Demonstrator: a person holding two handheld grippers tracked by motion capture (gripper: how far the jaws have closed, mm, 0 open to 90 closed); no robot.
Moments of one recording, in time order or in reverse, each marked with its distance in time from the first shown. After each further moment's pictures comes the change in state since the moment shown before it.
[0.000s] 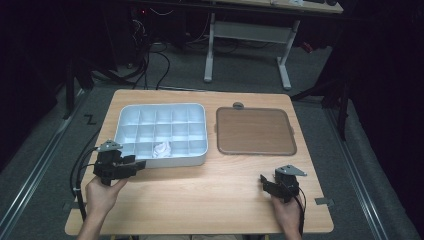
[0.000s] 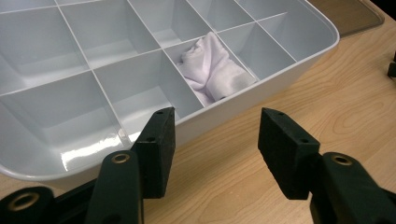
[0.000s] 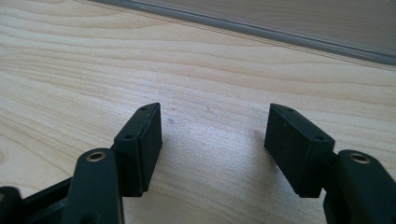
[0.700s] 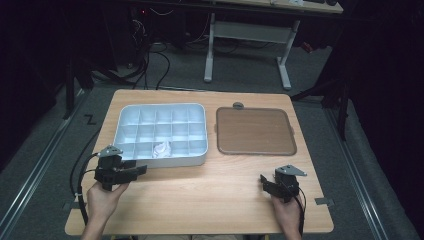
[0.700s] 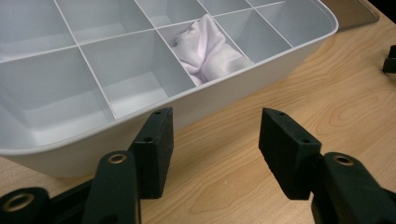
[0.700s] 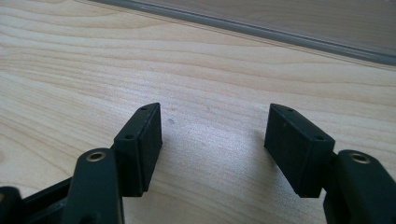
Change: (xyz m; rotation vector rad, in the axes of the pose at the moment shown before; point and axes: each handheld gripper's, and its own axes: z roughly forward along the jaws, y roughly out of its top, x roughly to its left) left arm 0.006 -0.013 -0.002 0.009 -0.009 -0.034; right arm 0.000 0.000 0.000 0.000 0.000 0.000
